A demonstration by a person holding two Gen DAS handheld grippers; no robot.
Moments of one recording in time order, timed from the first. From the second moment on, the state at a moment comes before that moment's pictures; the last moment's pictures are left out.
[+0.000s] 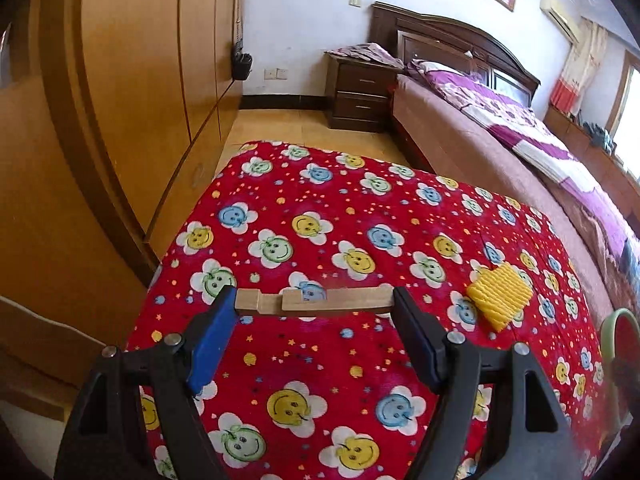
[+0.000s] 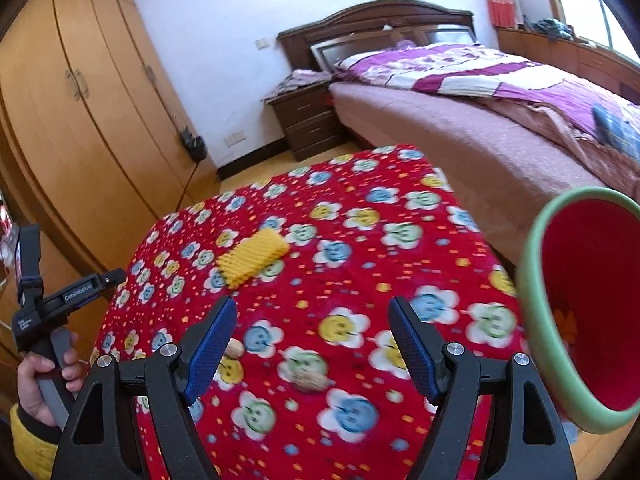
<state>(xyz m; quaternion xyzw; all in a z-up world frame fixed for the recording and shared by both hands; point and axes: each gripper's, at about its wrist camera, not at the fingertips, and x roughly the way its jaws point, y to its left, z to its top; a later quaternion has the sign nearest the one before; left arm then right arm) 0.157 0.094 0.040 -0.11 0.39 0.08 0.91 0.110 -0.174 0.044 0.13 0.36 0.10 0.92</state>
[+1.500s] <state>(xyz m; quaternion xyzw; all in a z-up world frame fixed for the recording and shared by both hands) 0.174 0.064 -0.005 -0.12 0.38 0.03 0.92 0.179 -0.092 0.016 0.06 0.36 0.17 0.92</state>
